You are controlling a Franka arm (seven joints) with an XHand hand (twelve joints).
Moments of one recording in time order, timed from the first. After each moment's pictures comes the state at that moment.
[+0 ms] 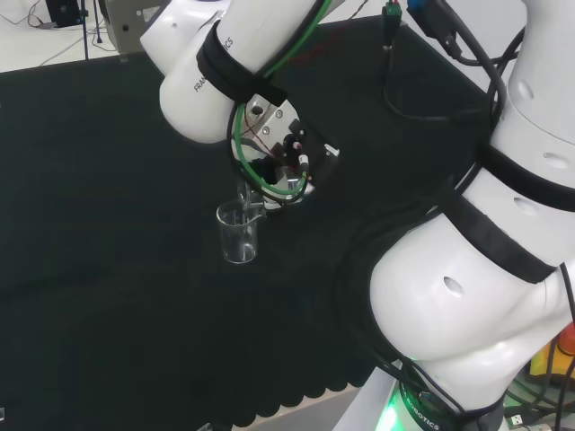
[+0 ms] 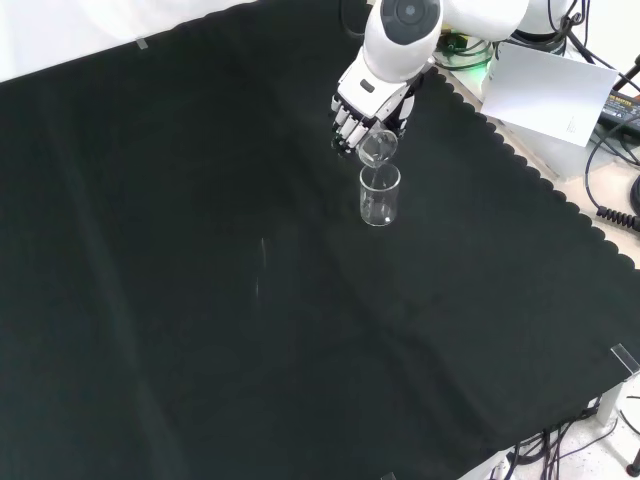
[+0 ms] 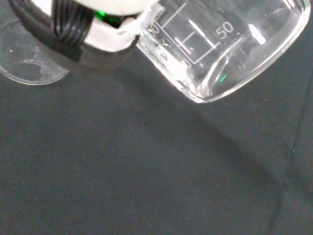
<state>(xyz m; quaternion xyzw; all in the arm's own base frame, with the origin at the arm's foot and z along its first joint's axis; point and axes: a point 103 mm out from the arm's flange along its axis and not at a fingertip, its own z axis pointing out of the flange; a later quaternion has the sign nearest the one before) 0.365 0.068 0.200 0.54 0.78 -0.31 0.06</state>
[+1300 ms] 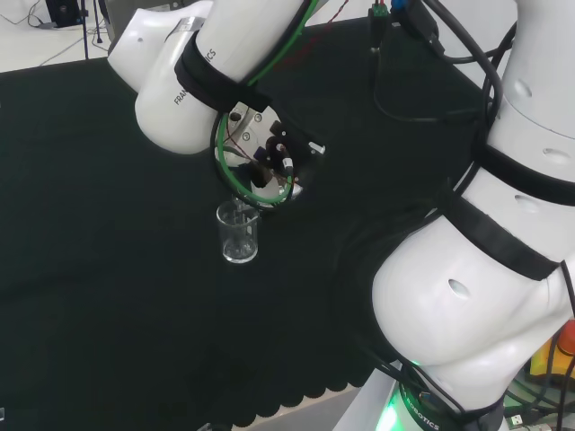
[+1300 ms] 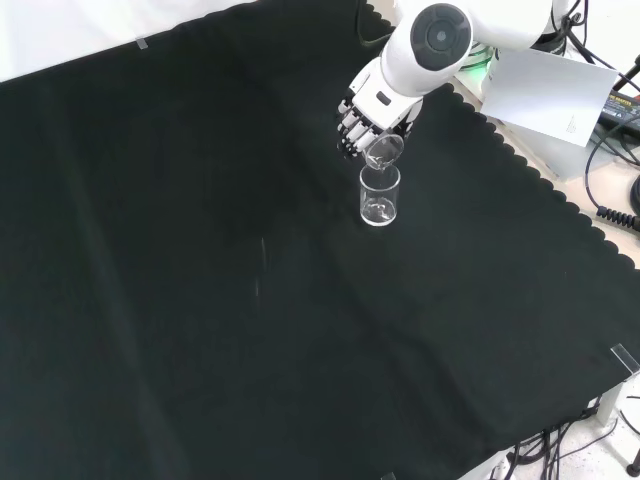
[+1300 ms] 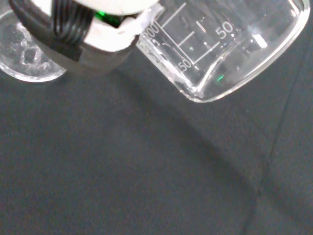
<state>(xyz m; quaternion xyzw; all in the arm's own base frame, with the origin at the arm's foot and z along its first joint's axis) 0.362 0.088 0.208 0.52 0.77 -0.35 0.11</state>
